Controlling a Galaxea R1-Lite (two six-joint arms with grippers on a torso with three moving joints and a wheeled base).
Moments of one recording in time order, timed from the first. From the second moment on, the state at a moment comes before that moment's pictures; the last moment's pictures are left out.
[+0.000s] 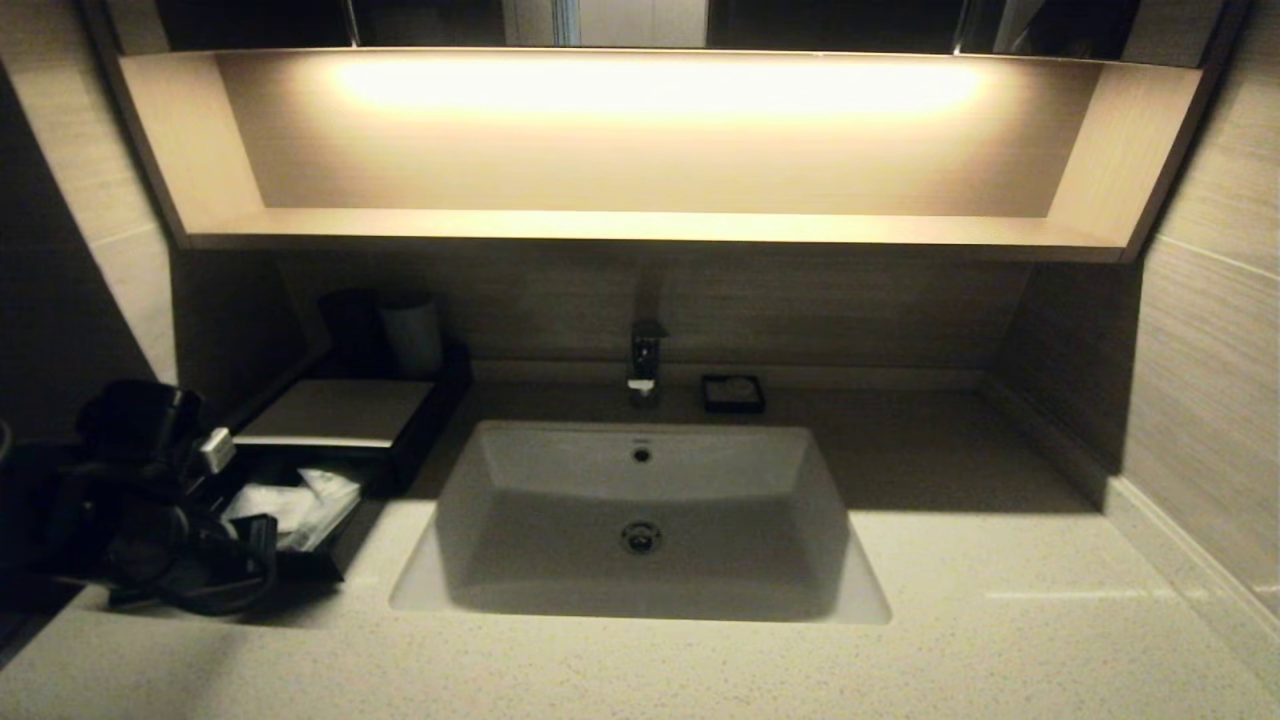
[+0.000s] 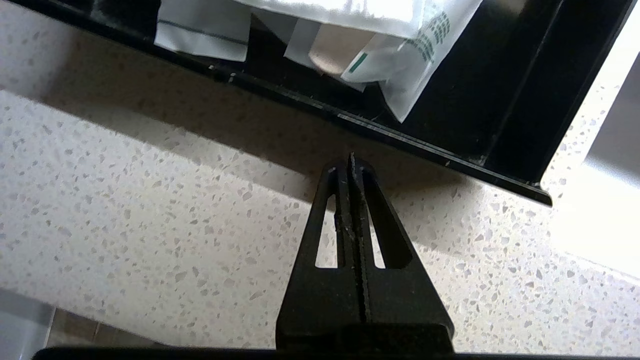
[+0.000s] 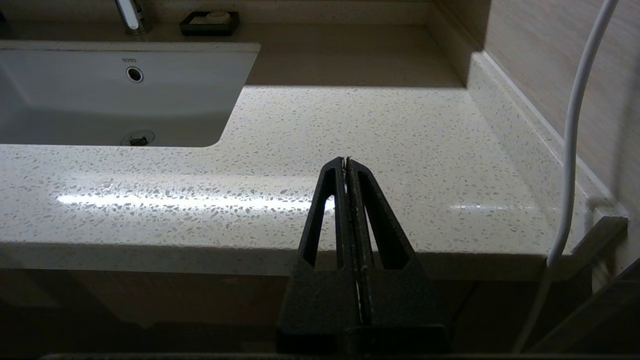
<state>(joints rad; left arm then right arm) 0.12 1.71 -0.79 0.07 0.08 -0.13 0.00 0.00 0.00 0.00 0.00 0.00</state>
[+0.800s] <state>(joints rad) 0.10 1.81 -0.87 0.06 0.08 -0.14 0.00 0.00 0.00 0.00 0.00 0.00</state>
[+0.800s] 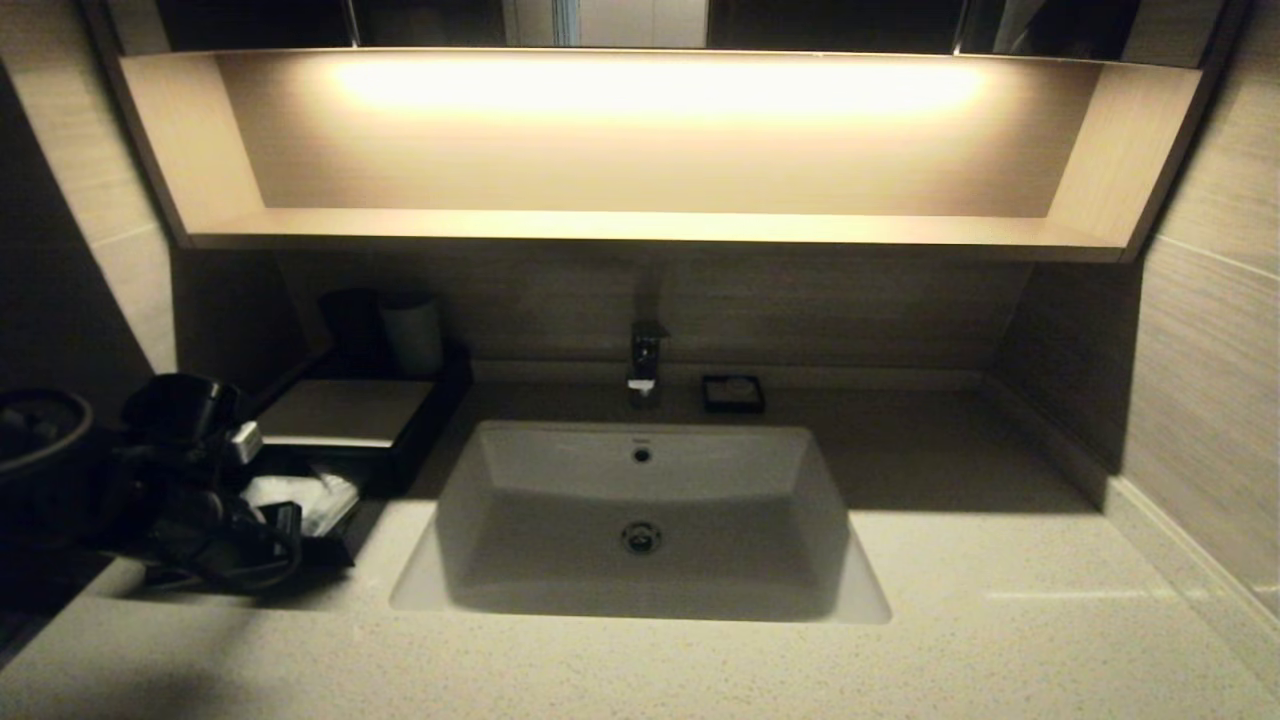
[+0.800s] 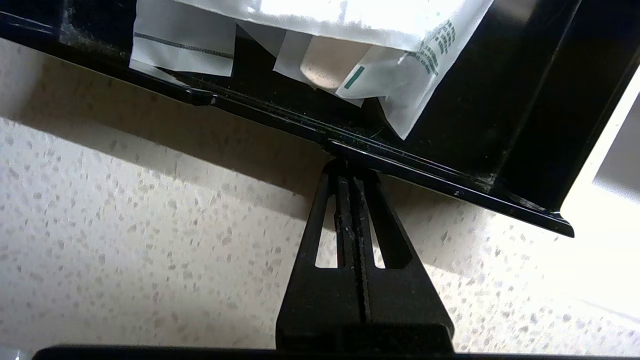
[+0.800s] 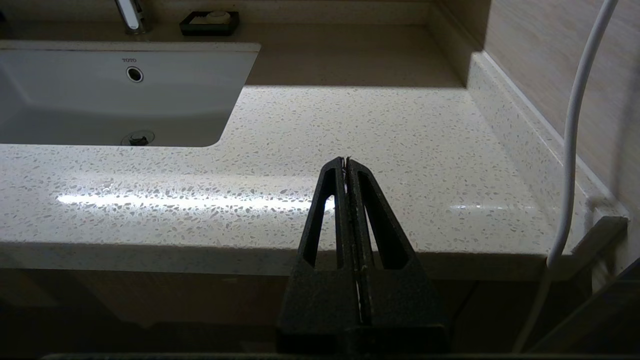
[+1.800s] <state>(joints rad) 0.10 1.85 -0.94 0.06 0.08 -0.16 0.00 0.00 0.00 0.00 0.00 0.00</state>
